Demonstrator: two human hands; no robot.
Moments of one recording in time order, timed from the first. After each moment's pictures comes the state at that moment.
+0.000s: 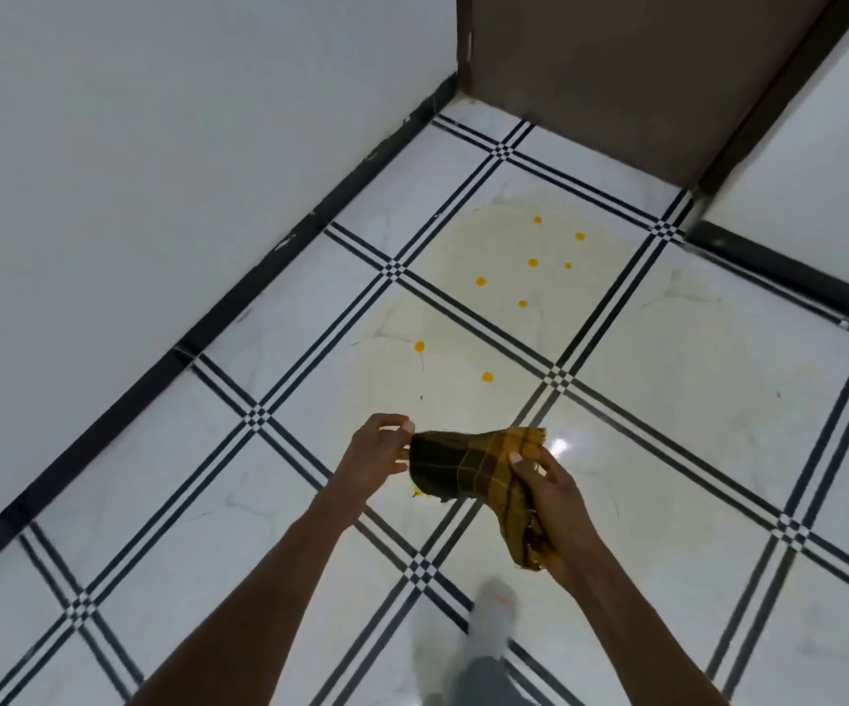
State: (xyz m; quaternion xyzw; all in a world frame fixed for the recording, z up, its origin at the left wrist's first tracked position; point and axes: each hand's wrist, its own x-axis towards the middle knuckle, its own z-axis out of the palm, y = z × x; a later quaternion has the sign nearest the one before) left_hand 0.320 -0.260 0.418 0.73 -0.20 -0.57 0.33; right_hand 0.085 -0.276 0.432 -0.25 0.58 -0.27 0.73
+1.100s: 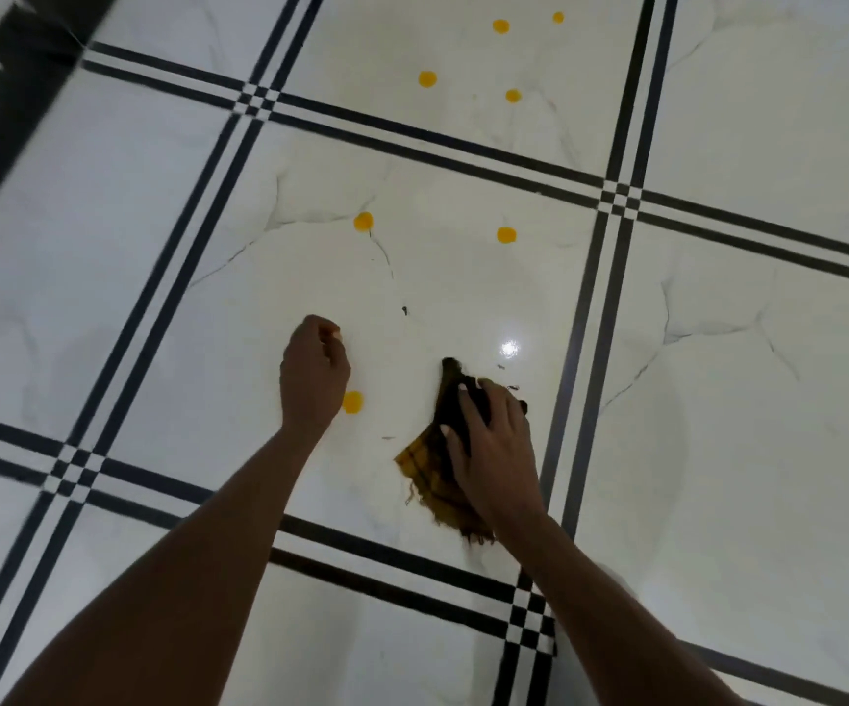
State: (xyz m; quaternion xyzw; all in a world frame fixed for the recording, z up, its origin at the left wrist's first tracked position) left_hand 0.502 -0.367 -0.092 0.74 -0.56 -0.27 0.25; right_hand 0.282 -0.252 -0.098 -0.68 0.70 -0.09 0.20
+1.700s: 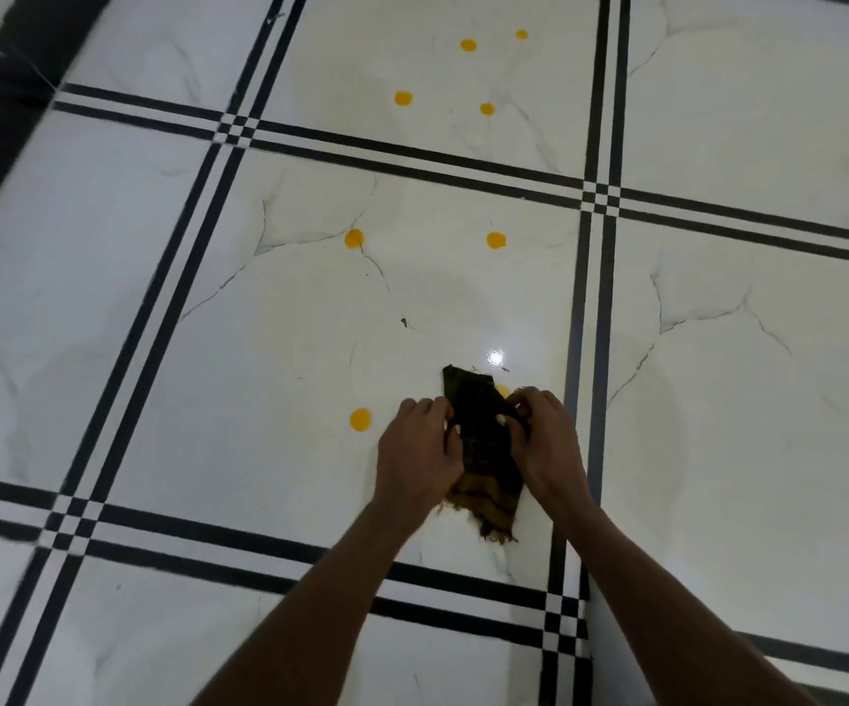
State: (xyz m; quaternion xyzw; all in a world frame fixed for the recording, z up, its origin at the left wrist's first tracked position) left_hand 0.427 -0.289 -0.101 0.59 -0.74 -0.29 0.15; right_hand 0.256 -0.263 -0.098 -0.50 0.78 -0.20 0.32
